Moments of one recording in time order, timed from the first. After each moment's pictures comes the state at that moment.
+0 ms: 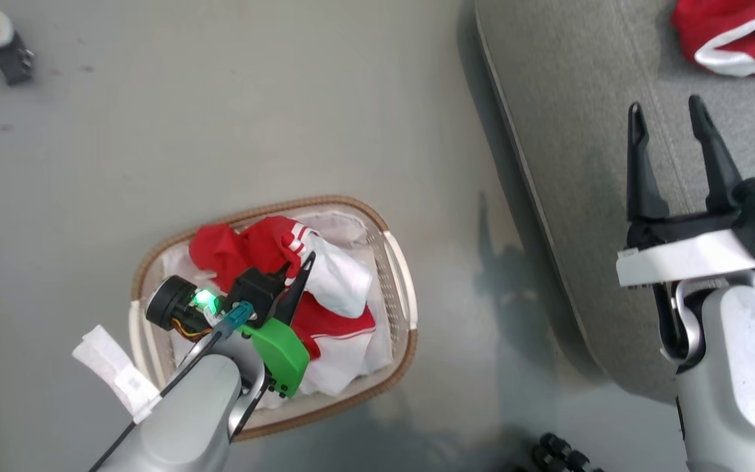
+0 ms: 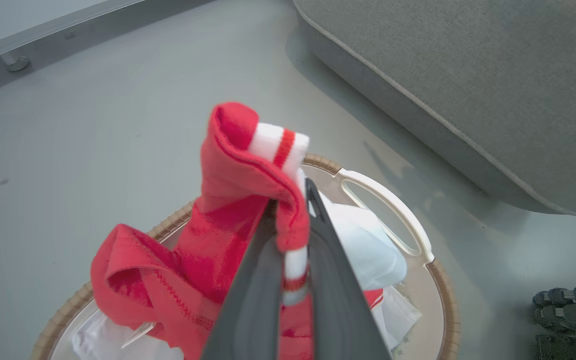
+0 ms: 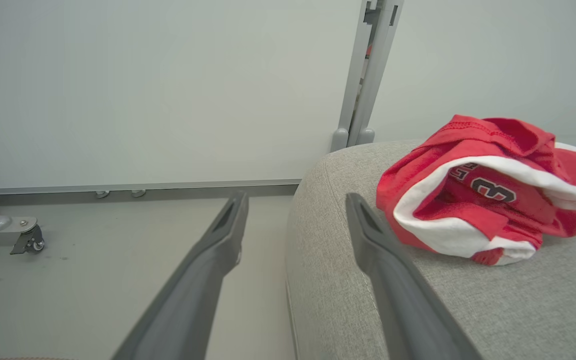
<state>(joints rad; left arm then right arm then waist) -0.55 0.19 -0.69 0.70 -0.32 -0.12 -0.26 -0.41 -0.05 -0.07 0.10 0.11 0.13 -0.26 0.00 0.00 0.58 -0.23</state>
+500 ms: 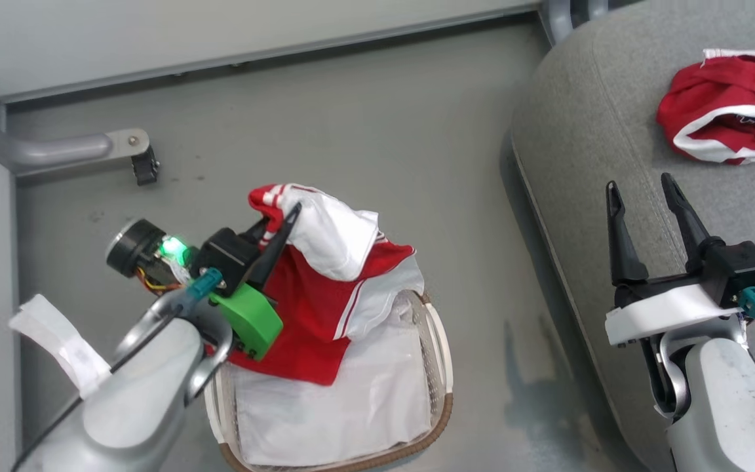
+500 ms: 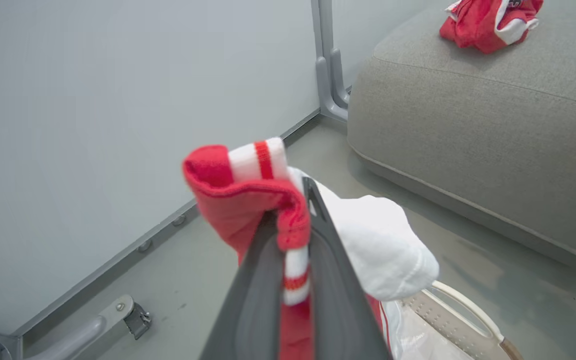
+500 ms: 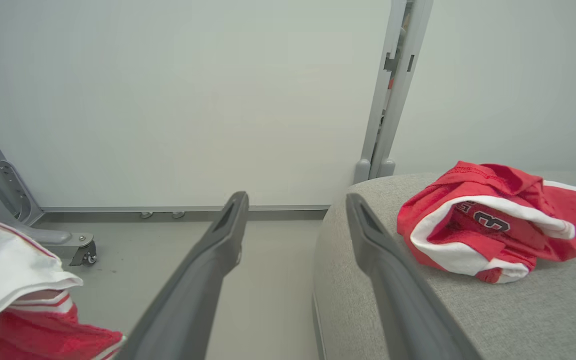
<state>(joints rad) -0.57 0.34 -0.69 0.41 -0.30 -0.13 -0.18 -0.29 -0.05 -0.06 0.17 0.07 0.13 -0.26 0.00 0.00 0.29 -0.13</state>
